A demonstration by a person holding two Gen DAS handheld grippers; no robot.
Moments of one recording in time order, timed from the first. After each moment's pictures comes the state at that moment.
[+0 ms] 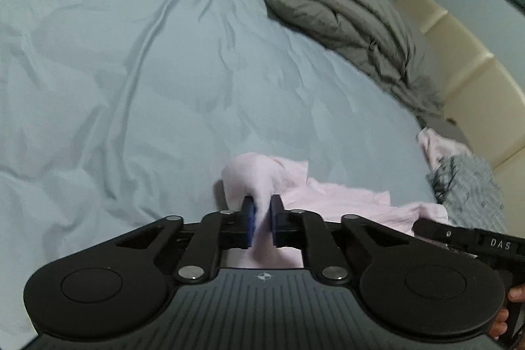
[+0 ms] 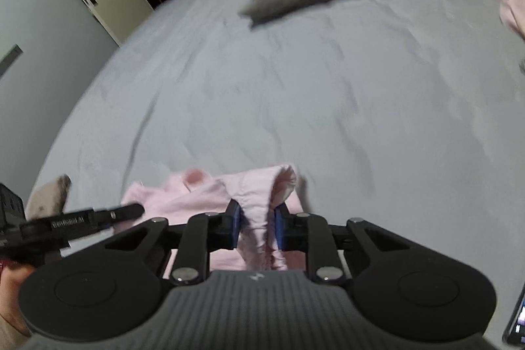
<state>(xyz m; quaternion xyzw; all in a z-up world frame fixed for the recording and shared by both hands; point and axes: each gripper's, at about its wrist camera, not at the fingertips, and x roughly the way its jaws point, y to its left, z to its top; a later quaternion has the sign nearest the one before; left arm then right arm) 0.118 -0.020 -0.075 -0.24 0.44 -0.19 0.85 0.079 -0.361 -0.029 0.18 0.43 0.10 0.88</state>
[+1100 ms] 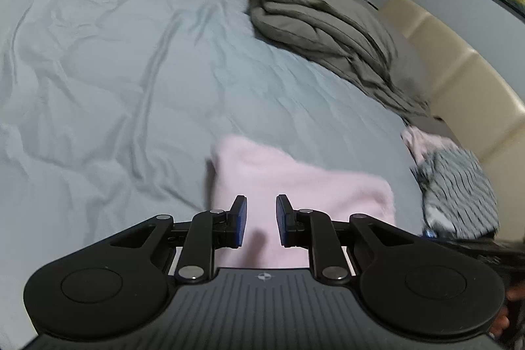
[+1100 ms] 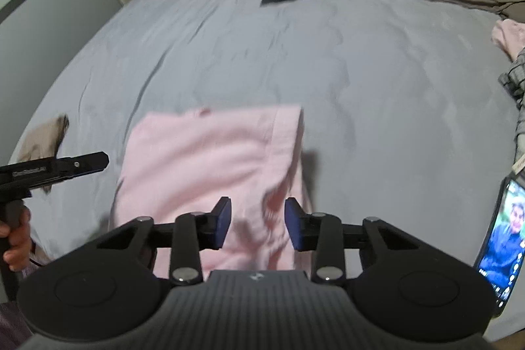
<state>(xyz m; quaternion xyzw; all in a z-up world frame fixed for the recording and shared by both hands) 0.047 -0.021 -0.034 -0.18 0.42 -0.20 0.87 0.019 -0.352 -0.012 0.09 0.49 0.10 0.86</state>
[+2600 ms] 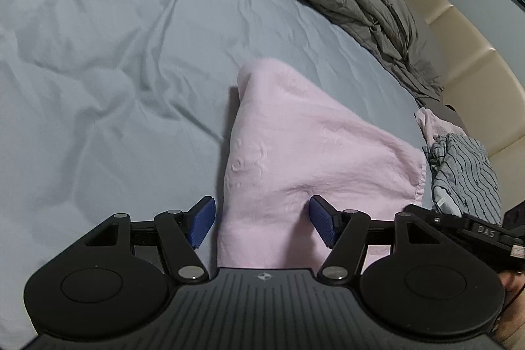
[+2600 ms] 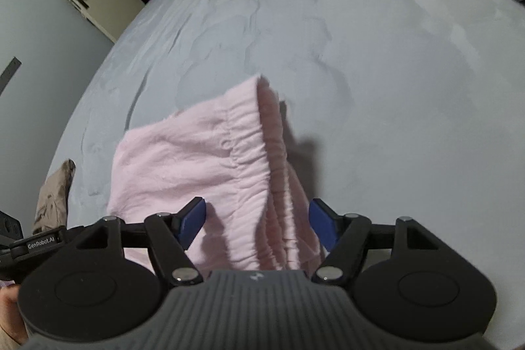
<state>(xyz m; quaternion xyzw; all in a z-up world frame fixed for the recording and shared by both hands) 0.056 -0.018 -0.097 -0.24 0.48 -0.18 0.82 0.031 -0.380 -0.079 0.23 0.48 0.10 0.84</state>
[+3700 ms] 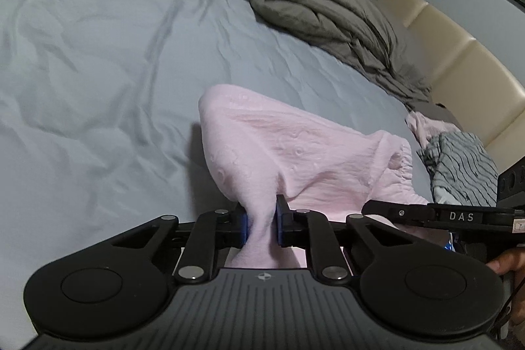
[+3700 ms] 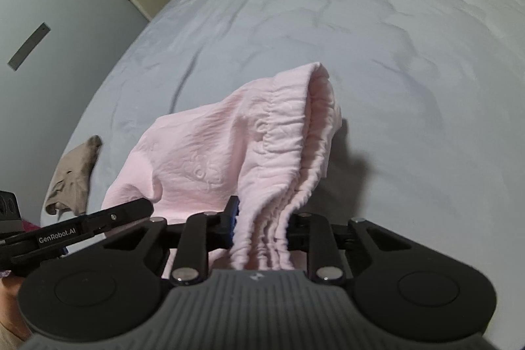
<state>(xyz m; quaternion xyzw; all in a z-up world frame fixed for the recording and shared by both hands) 0.043 -0.001 -0.054 -0.18 0.41 -0.19 0.87 0.051 -0.316 -0.057 0.19 0.46 0.17 0.85</state>
